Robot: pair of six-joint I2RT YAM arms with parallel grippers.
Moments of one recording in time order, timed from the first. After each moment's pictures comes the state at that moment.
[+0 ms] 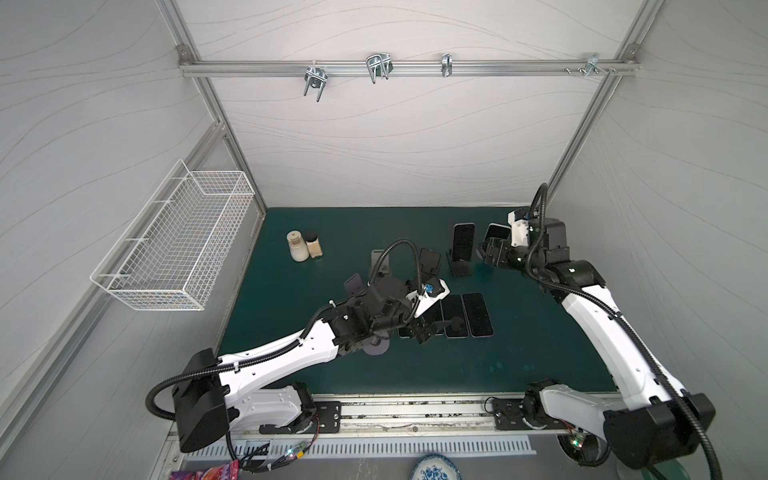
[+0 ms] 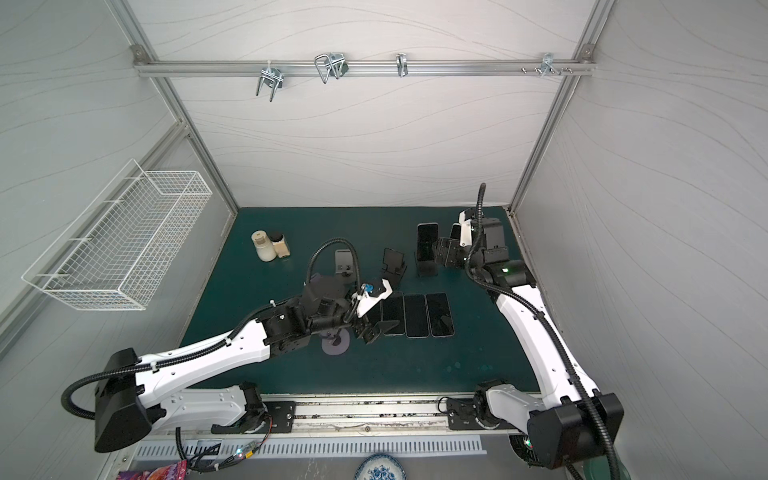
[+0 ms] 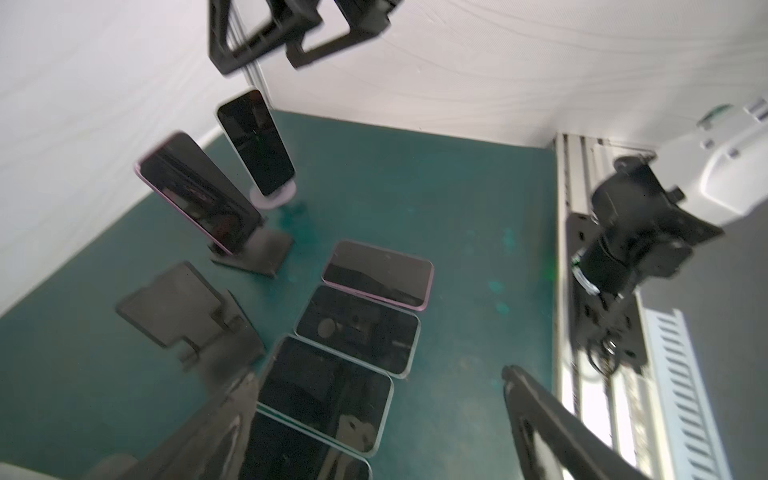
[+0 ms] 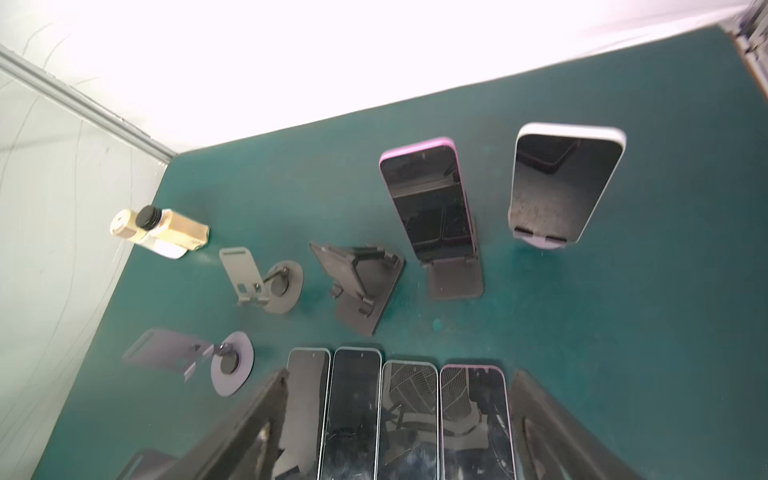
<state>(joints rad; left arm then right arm) -0.96 1.22 0.90 -0.08 0.17 0.17 0.26 1.16 1.18 -0.63 -0.15 0.30</state>
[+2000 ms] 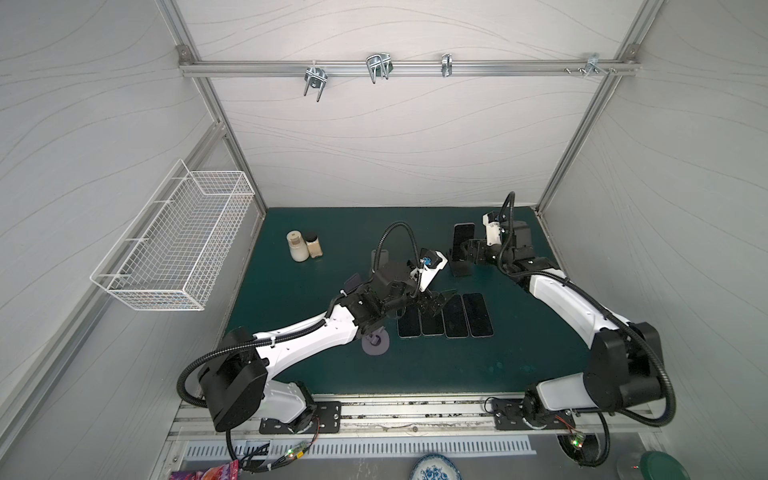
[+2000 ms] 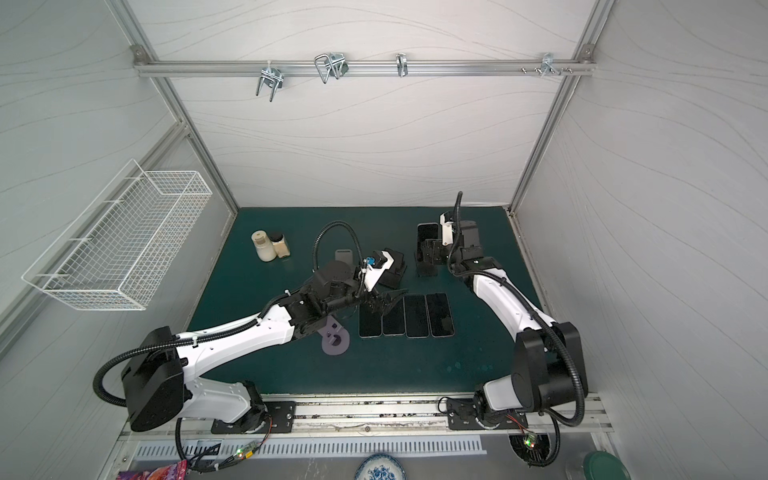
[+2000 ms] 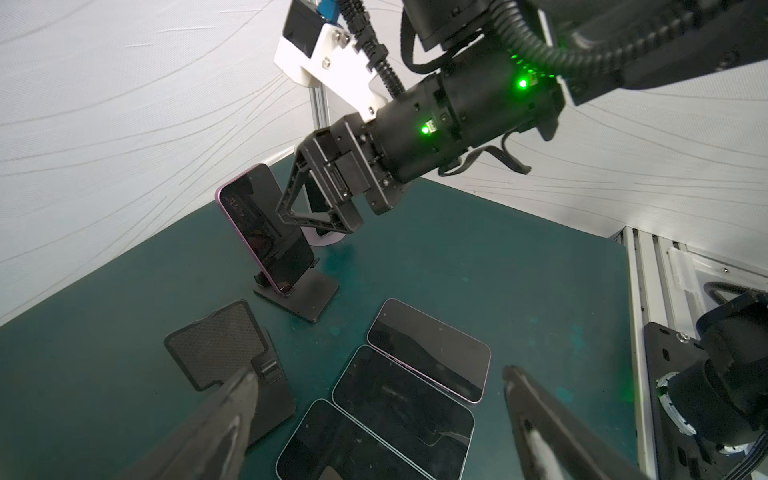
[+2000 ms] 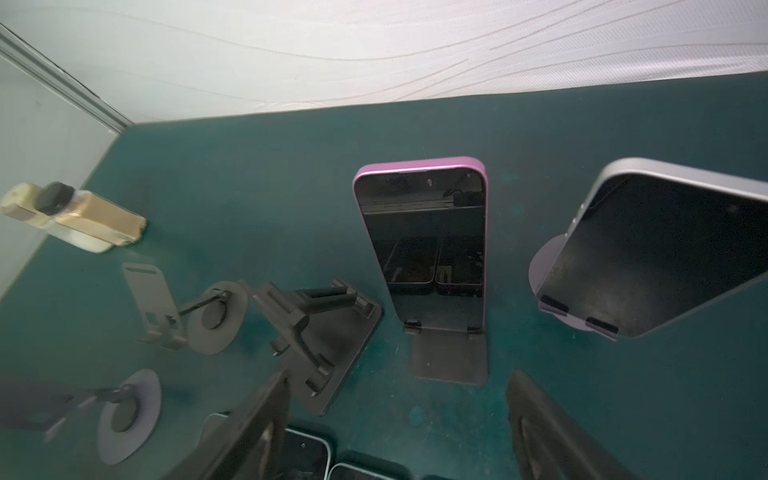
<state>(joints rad) -0.88 1.37 0.90 0.19 0.13 0.02 0.28 1.45 1.04 -0.19 -0.17 0.17</state>
